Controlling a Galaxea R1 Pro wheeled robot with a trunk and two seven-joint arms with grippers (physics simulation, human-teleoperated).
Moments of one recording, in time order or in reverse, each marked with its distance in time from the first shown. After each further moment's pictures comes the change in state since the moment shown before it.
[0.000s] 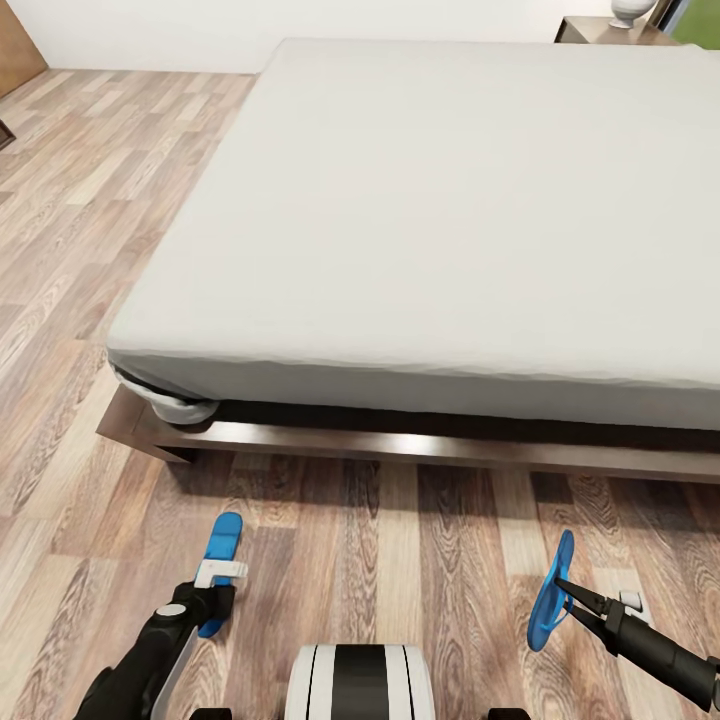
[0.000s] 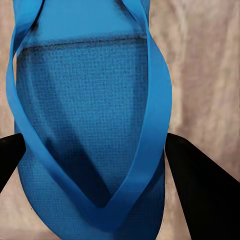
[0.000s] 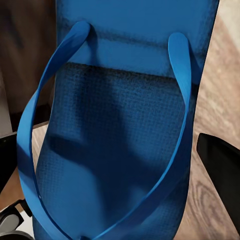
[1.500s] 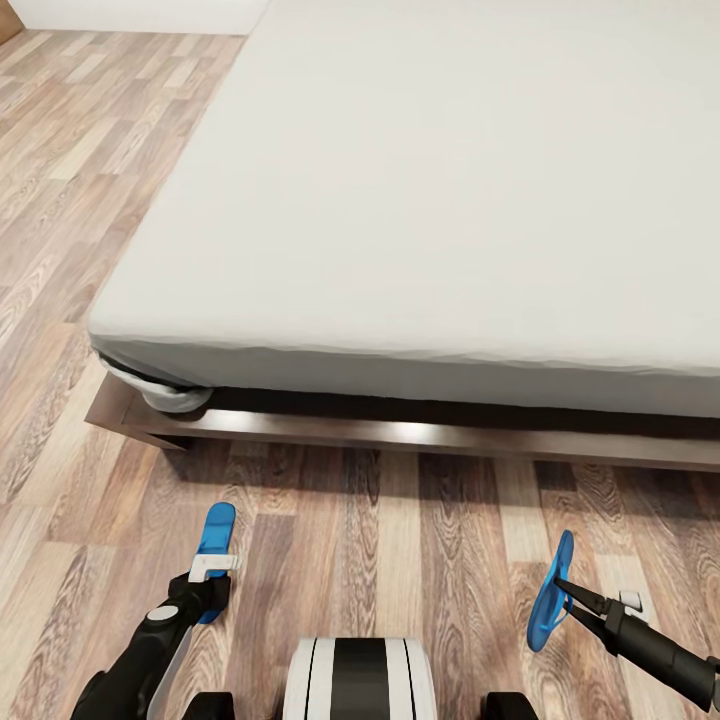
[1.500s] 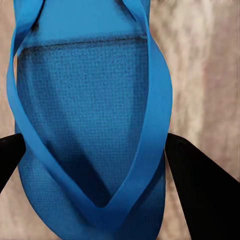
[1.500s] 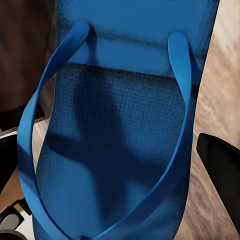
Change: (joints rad) left arm 0.003 -0.001 0.046 0.000 0.004 -0.102 -0.003; right arm 0.000 0.000 0.000 0.000 0.000 0.000 0.001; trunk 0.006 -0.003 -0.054
